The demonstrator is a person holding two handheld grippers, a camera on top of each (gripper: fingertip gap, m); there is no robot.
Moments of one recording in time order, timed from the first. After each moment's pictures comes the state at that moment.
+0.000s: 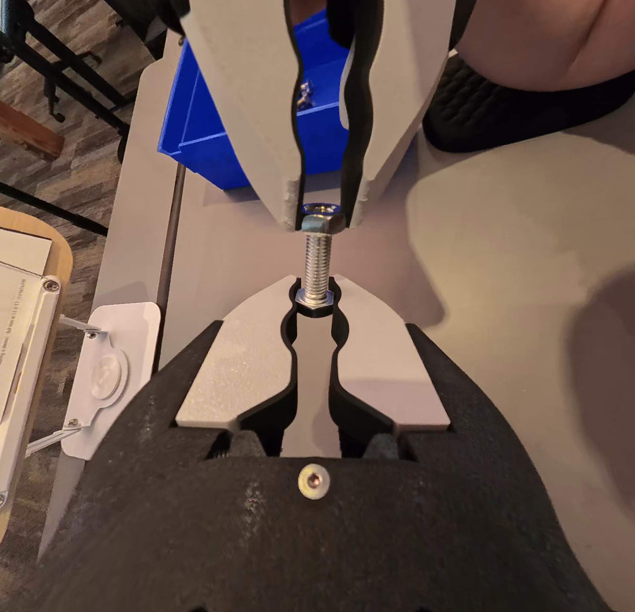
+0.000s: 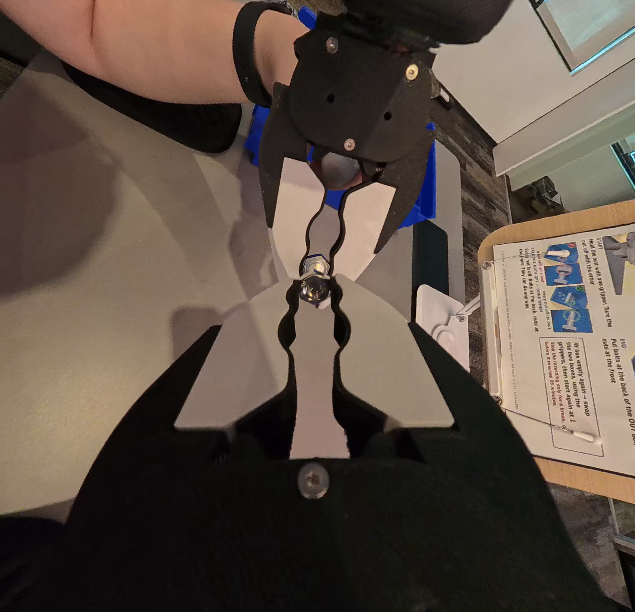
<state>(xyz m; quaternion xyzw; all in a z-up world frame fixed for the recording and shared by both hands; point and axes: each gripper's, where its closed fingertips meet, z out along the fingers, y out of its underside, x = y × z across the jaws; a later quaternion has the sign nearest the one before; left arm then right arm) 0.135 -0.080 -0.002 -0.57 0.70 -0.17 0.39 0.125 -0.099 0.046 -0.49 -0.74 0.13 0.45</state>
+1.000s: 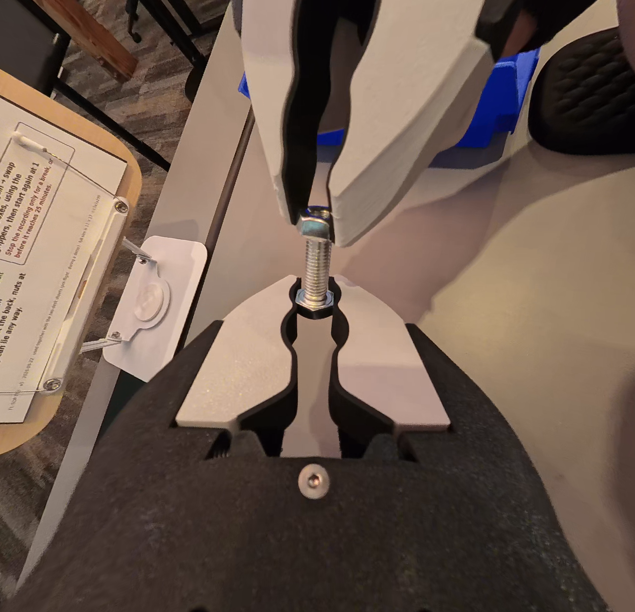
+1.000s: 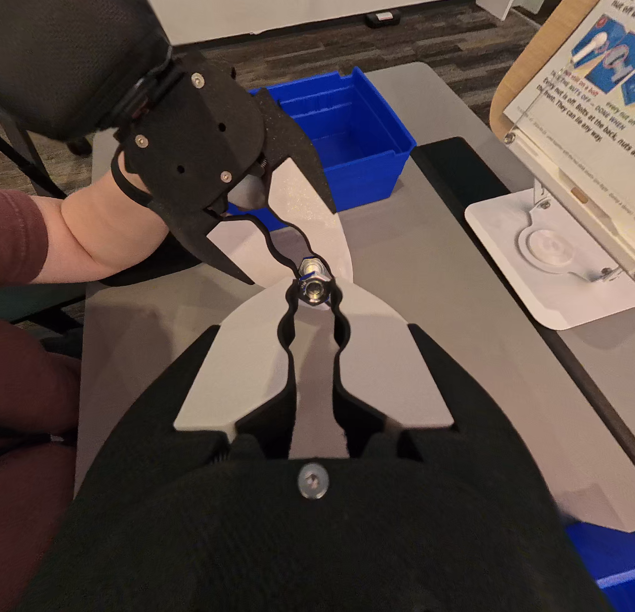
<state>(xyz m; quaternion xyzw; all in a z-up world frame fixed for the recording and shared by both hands) 0.118 -0.043 0.006 -0.65 0.62 -0.10 0.42 0.113 -0.059 0.056 -0.71 -0.49 0.29 0.40</state>
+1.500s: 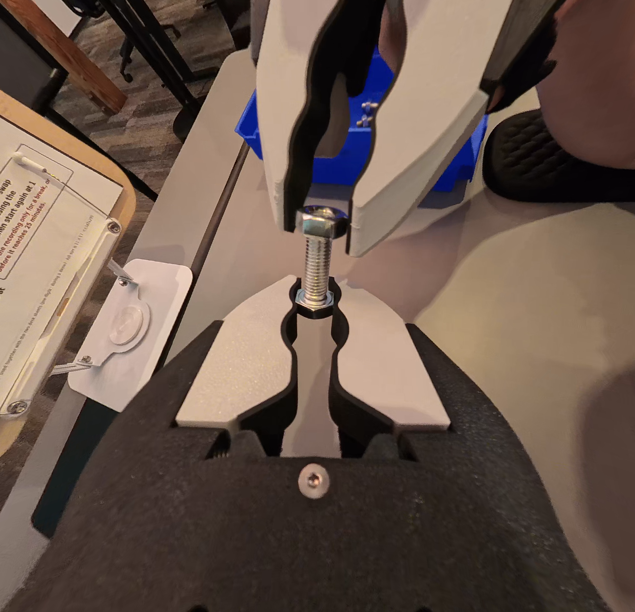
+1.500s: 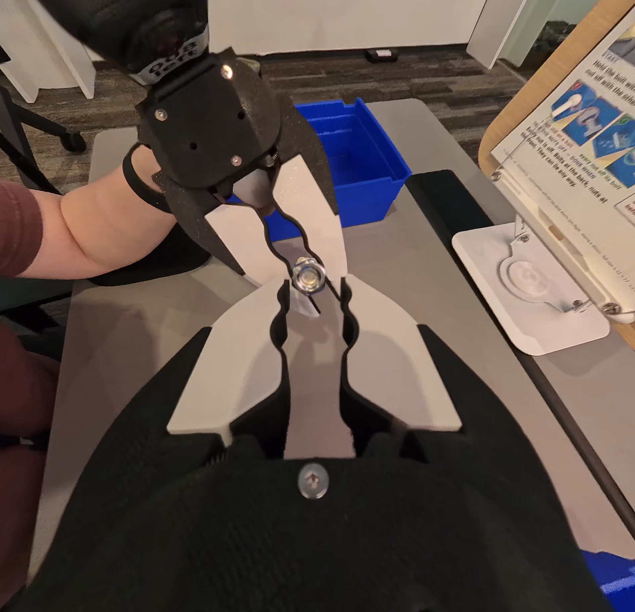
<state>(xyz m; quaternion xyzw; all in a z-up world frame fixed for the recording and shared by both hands) 0.121 -0.051 0.023 -0.64 0.60 -0.17 0.44 0.110 -0.062 0.067 -0.68 -0.51 0.28 0.44</state>
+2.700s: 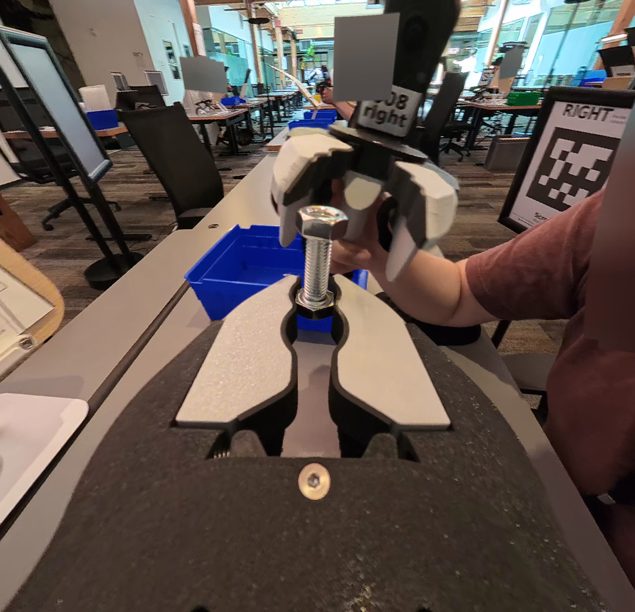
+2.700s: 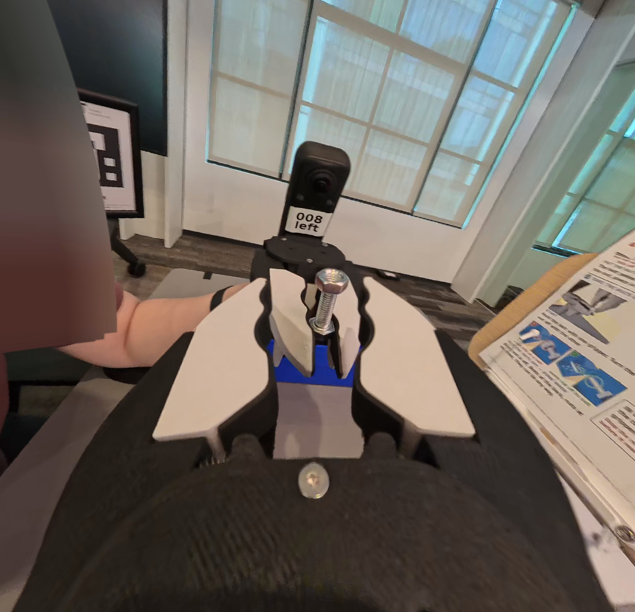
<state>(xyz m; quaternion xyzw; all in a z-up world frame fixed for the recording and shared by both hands) 0.128 -0.088 0.100 -0.53 0.52 -0.46 0.49 0.097 -0.103 0.146 -0.44 -0.50 0.41 0.62</state>
